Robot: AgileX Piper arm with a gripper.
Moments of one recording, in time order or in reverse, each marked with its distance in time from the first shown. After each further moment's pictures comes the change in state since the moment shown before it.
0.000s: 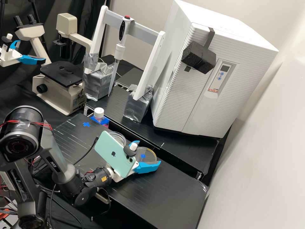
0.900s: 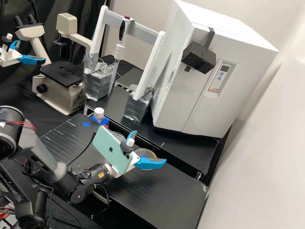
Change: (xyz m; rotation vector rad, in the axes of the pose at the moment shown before) arm -0.014 0.018 -0.029 0.013 0.112 0.113
